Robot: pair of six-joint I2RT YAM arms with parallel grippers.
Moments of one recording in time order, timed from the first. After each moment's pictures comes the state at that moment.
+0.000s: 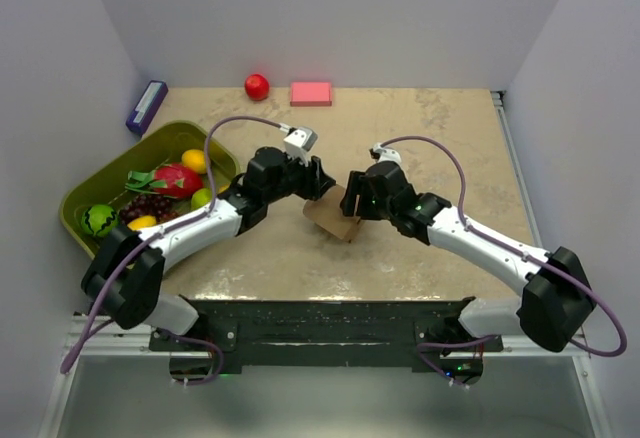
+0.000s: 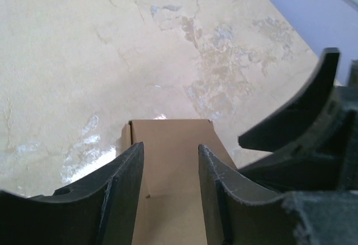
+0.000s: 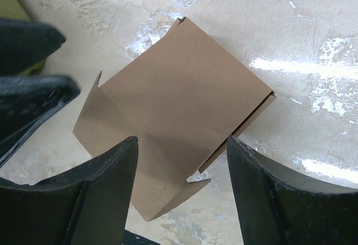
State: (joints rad) left arm -0.64 1.44 0.86 0.27 0.20 -0.32; right arm 0.72 1.31 0.91 -0.31 0.19 0.67
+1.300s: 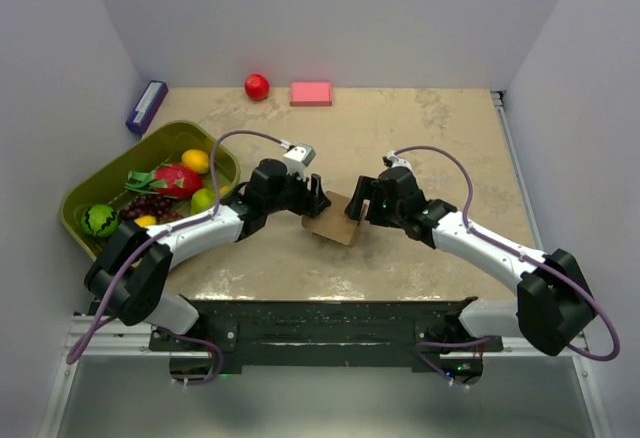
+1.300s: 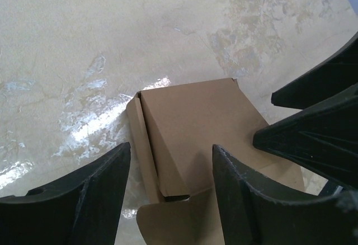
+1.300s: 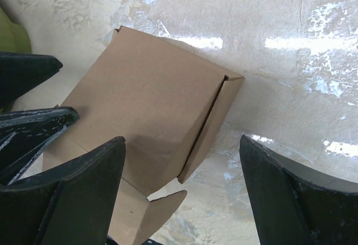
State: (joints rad) left arm -0.63 1.48 0.79 0.21 0.19 -0.34; right arm 0.62 1.29 0.79 -0.24 0.08 0.73
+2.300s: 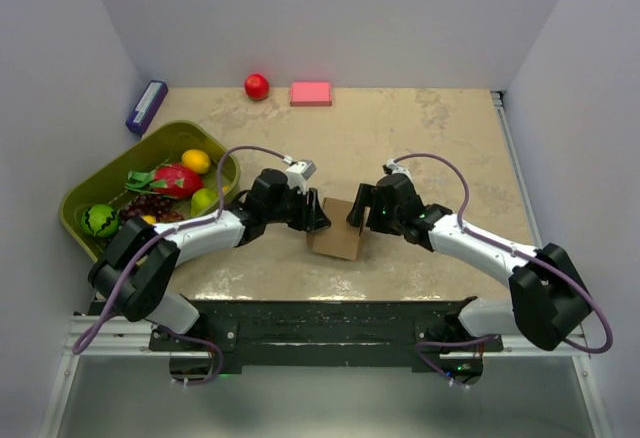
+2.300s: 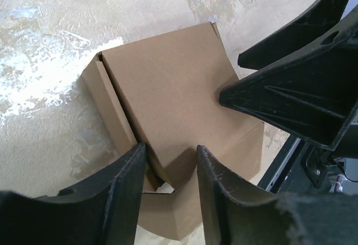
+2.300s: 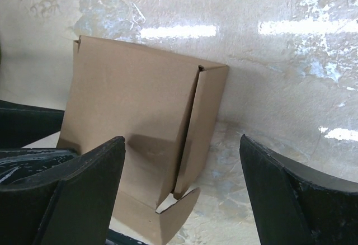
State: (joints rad) left arm -0.64 1.50 0.72 0.20 0.37 -0.47; right arm 0.62 1.32 0.73 -0.20 0.08 0.75
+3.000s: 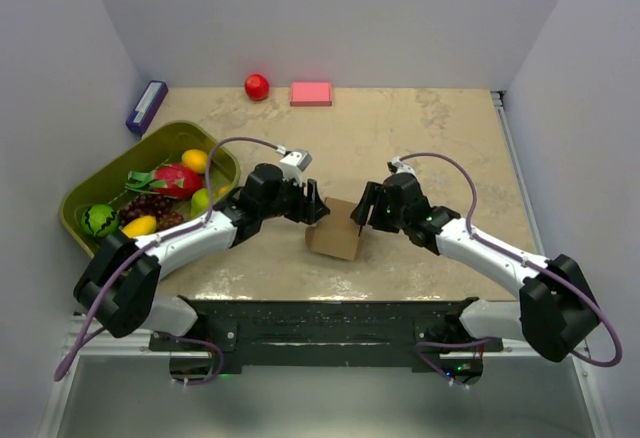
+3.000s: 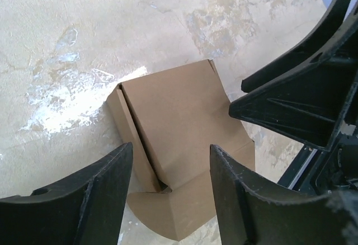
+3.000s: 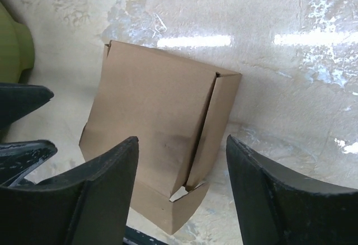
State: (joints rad) left arm -0.64 1.39 0.75 0.14 0.25 -0.41; right arm 0.61 1.26 0.72 -0.19 0.05 0.76
